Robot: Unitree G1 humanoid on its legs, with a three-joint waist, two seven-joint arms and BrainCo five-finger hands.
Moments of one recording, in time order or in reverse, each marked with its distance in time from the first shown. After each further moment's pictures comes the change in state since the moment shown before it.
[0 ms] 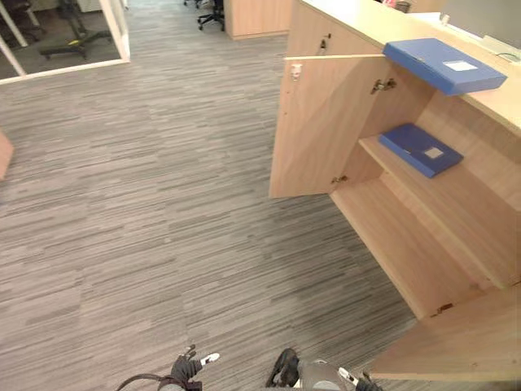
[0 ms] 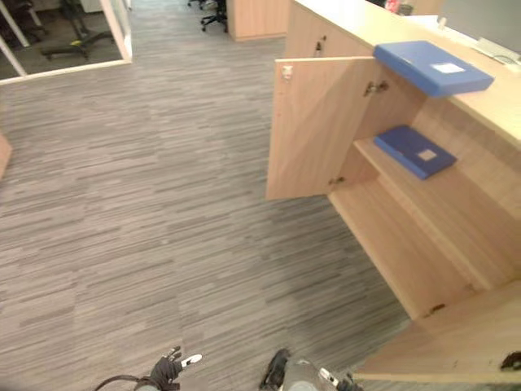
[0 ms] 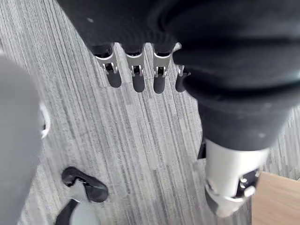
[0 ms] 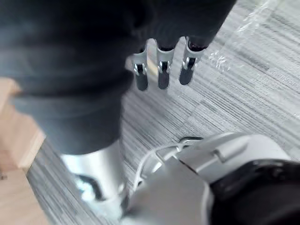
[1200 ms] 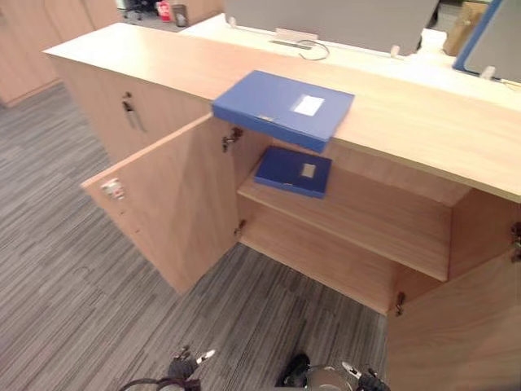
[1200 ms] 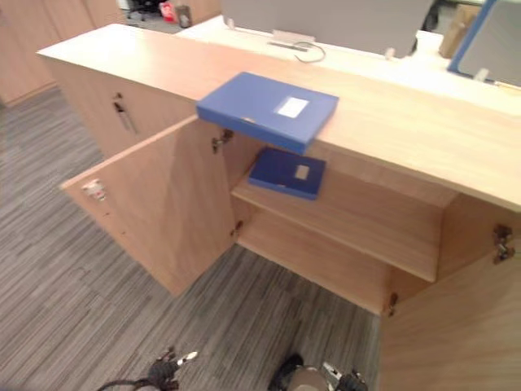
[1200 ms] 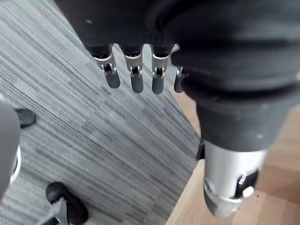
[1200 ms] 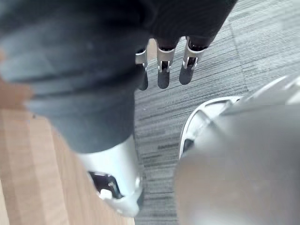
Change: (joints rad) left arm -0.004 -0.043 0.000 -0.008 0.018 -0.017 0.026; right arm -0.058 0.045 -0.201 0.005 -0.001 0.019 -0.020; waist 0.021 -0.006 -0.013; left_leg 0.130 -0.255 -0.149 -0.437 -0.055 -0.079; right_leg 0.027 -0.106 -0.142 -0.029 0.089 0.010
